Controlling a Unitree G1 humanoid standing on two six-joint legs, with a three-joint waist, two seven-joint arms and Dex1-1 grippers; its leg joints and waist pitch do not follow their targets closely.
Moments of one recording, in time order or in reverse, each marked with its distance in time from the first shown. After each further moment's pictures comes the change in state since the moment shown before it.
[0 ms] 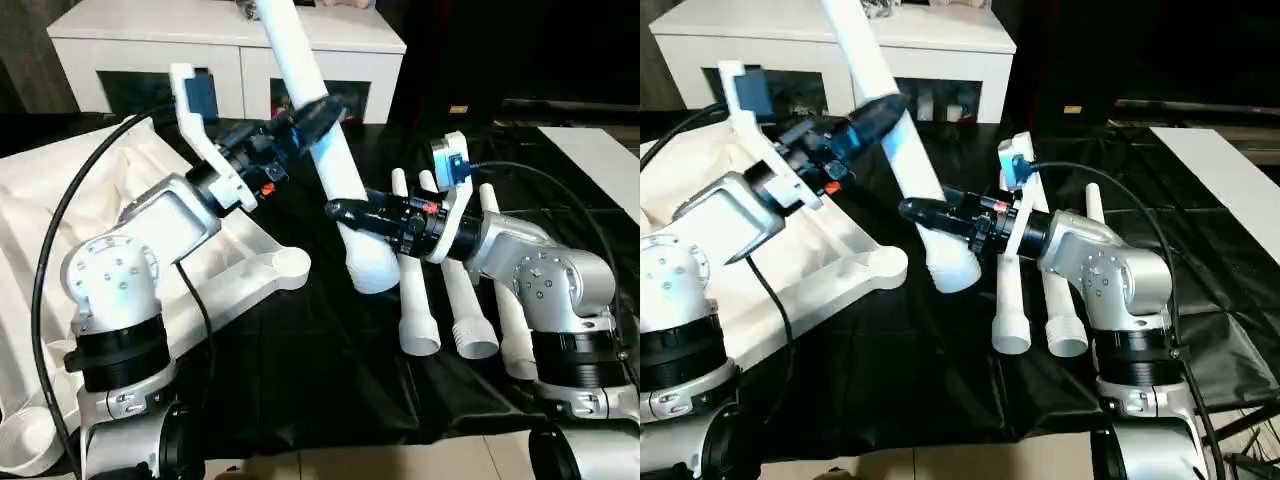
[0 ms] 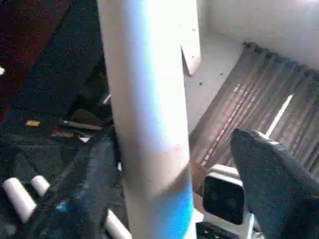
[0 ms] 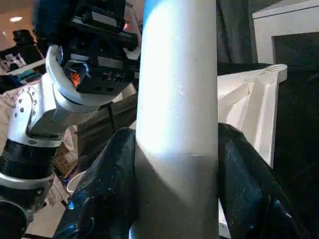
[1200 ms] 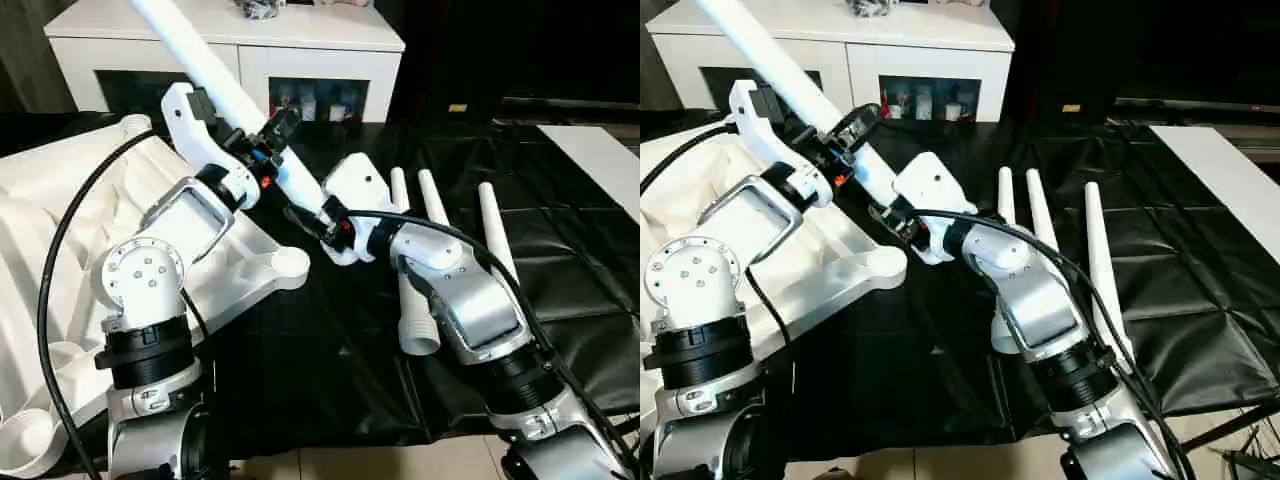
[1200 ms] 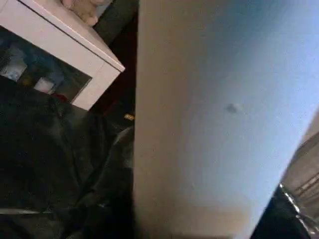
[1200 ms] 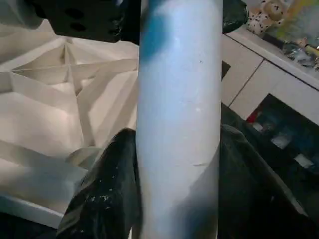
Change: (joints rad) left arm -0.014 -0.116 0.029 0.074 0.127 -0.112 0.374; right arm 0.014 0.094 0.388 -0.024 -0.592 -0.433 -0.483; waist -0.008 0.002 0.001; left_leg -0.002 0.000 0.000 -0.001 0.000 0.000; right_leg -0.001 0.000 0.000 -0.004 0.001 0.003
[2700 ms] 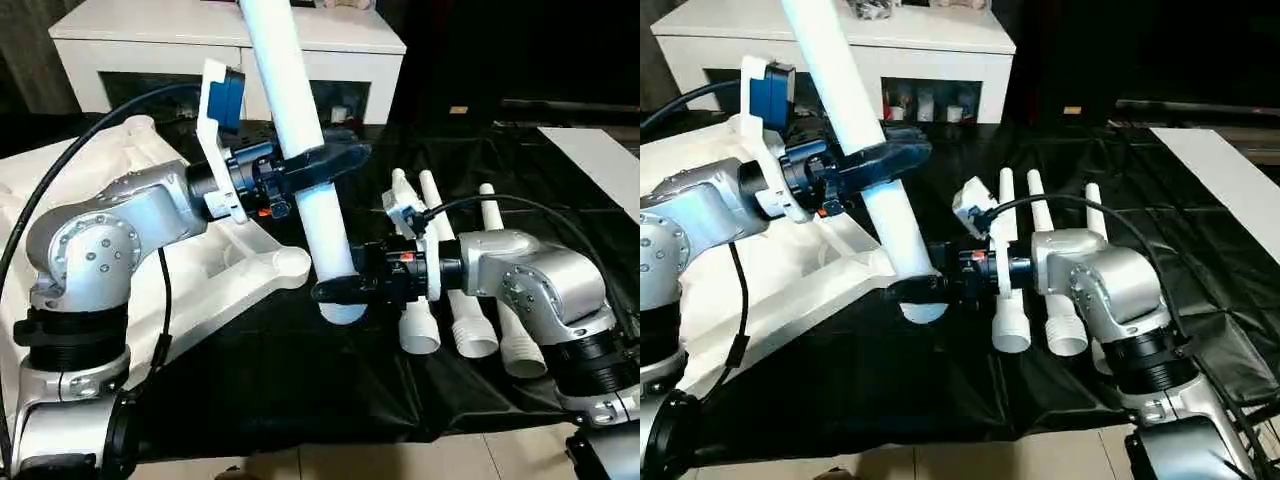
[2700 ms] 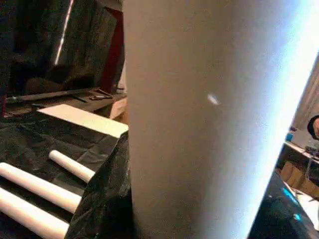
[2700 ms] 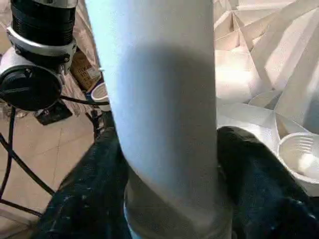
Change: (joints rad) left arm -0.024 0.390 -0.253 -0.041 -0.126 0.085 -0.692; right arm -0.010 -0.255 -0.103 -0.008 0.534 0.441 0.635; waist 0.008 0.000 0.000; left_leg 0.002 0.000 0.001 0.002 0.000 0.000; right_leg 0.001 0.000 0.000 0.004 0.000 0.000
